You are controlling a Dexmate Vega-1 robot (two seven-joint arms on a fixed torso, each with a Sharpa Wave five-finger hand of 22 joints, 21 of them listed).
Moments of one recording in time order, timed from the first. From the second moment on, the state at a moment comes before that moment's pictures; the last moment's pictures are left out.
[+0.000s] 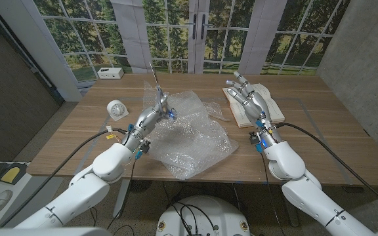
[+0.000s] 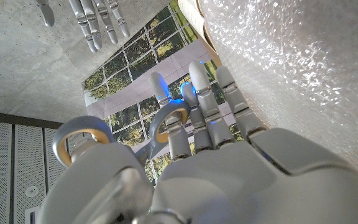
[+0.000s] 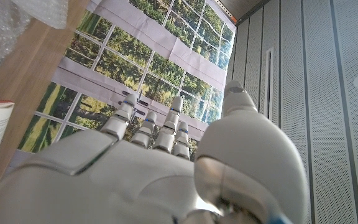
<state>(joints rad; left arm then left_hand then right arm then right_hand) 1.32 0.78 0.28 -1.93 -0.43 -0.29 0.11 0.36 -0.14 -0.25 0.04 0.41 0.78 0.07 0.79 0.66 0.43 0.03 1.18 1.01 0.63 -0.03 1.08 0.69 0.36 0.12 0.85 0.19 -1.27 -0.57 -0.34 -1.88 0.34 0.56 -0.12 0.79 0.07 0.15 -0.12 0.25 0.08 -0.09 0.20 0.19 0.36 -0.12 0.33 0.36 0.05 -0.03 0.23 0.26 0.19 0.15 0.19 0.17</state>
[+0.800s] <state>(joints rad) 1.41 0.81 0.23 -1.96 -0.46 -0.31 0.11 0.36 -0.14 -0.28 0.05 0.43 0.78 0.07 0.78 0.67 0.43 0.03 1.19 1.01 0.64 -0.03 1.08 0.69 0.37 0.12 0.84 0.19 -1.25 -0.56 -0.35 -1.86 0.33 0.55 -0.13 0.79 0.07 0.15 -0.12 0.24 0.08 -0.09 0.20 0.19 0.36 -0.12 0.31 0.35 0.05 -0.03 0.23 0.26 0.19 0.15 0.19 0.17</state>
